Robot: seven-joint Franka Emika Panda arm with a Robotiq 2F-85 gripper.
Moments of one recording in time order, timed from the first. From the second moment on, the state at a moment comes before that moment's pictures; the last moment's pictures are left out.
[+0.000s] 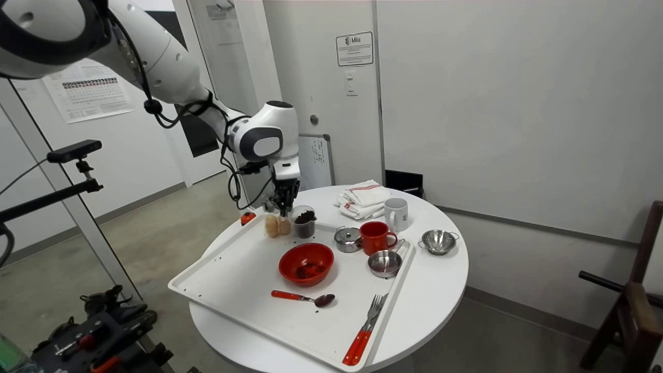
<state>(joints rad) 0.15 0.66 -0.10 -1.77 0.39 2.44 1.24</state>
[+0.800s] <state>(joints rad) 0.24 0.49 -0.08 -1.96 0.08 2.26 1.33</state>
